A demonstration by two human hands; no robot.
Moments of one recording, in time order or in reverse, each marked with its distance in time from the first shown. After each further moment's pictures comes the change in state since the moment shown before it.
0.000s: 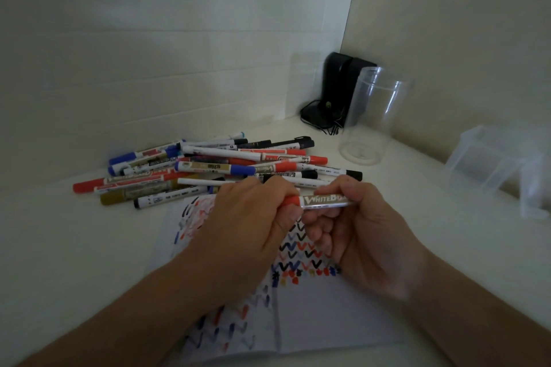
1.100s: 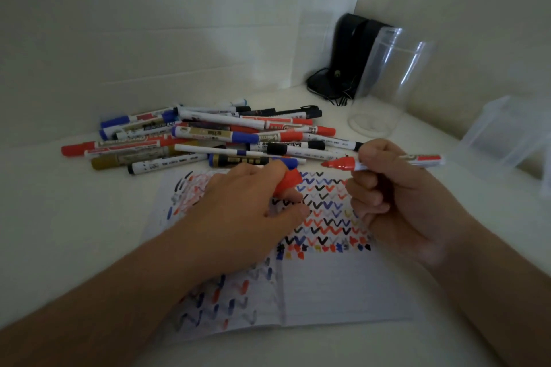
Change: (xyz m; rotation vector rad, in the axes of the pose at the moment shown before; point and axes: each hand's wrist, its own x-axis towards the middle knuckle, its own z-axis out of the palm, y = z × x) left_hand -0.001 -0.003 -0.003 -0.049 -0.395 -0.304; right_hand 0.000 -0.012 -0.028 -0.052 0.044 -0.106
